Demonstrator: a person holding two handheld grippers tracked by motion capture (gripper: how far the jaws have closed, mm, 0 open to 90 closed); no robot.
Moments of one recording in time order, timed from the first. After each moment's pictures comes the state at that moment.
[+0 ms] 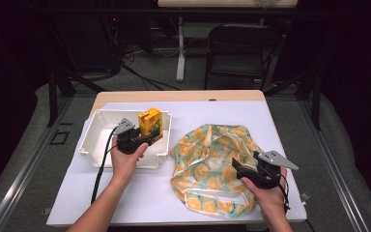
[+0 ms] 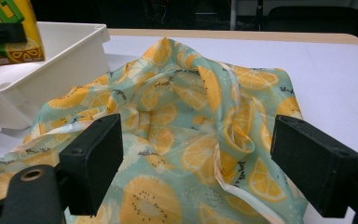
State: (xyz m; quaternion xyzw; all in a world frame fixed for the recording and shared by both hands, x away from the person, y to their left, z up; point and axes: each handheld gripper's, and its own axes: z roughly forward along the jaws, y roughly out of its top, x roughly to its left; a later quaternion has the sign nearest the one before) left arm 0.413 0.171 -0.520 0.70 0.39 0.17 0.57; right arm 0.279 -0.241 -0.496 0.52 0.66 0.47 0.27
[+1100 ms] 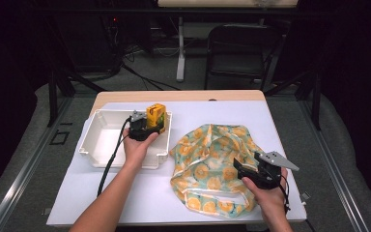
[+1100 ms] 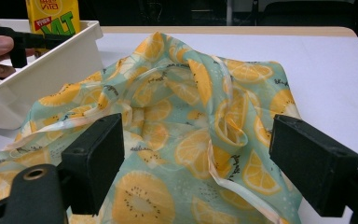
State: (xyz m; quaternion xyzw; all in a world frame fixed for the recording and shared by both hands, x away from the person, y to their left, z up) left arm 0.469 0.148 -0.547 0.71 0.48 0.18 0.48; right arm 0.280 -0.244 -0.501 0.53 0.66 0.46 0.27
